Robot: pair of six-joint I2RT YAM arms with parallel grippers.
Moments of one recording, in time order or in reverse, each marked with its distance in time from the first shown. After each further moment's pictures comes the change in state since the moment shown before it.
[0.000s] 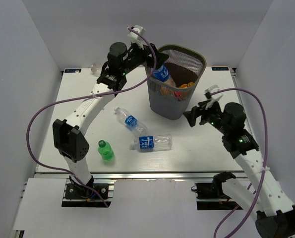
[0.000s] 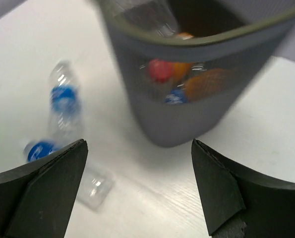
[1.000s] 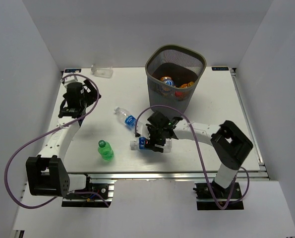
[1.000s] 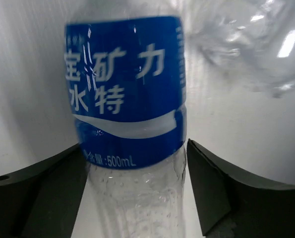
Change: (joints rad) left arm 0.464 -0.478 -0.789 -0.304 -0.537 -0.237; right arm 0.572 0.947 0.257 -0.237 0.032 -0.607
